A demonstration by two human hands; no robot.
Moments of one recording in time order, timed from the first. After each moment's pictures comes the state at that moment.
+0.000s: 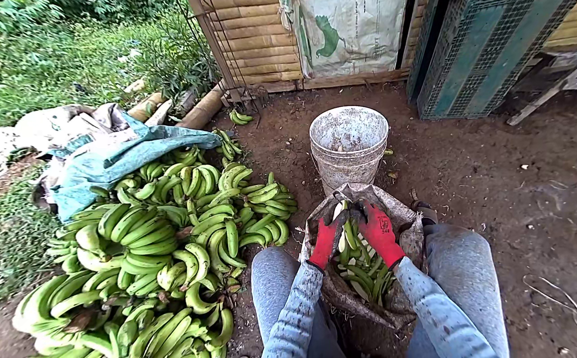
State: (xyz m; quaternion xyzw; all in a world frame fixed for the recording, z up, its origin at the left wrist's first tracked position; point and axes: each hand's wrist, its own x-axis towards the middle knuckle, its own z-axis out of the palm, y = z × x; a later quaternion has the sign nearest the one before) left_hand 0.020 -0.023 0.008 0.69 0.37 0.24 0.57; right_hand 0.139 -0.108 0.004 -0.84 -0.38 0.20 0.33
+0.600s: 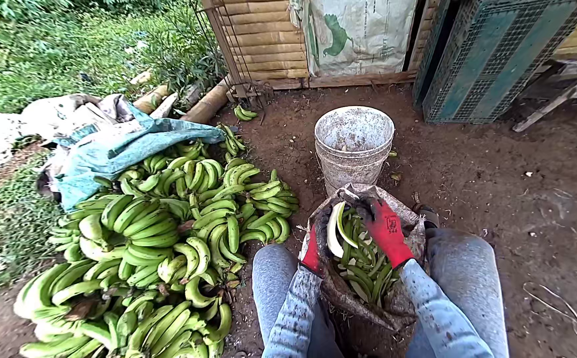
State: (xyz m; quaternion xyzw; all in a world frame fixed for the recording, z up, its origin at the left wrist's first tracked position) left_hand -0.001 -0.013 -0.005 0.51 0.29 0.32 0.74; right_hand 0.148 -0.115 0.013 -0.85 -0.39 0.16 0.32
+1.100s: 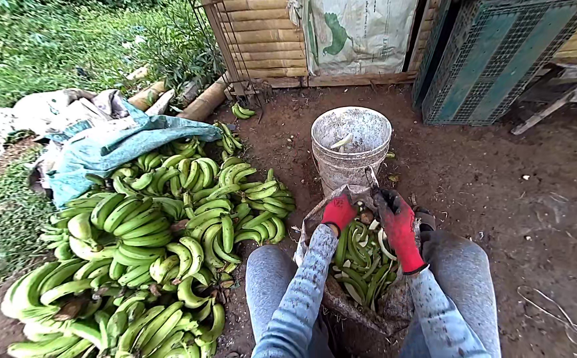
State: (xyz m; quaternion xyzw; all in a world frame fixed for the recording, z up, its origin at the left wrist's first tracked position) left_hand 0.089 0.013 0.006 0.88 0.39 -0.02 0.26; right_hand 0.165 -0.130 0.025 -0.74 -0.26 0.16 0.59
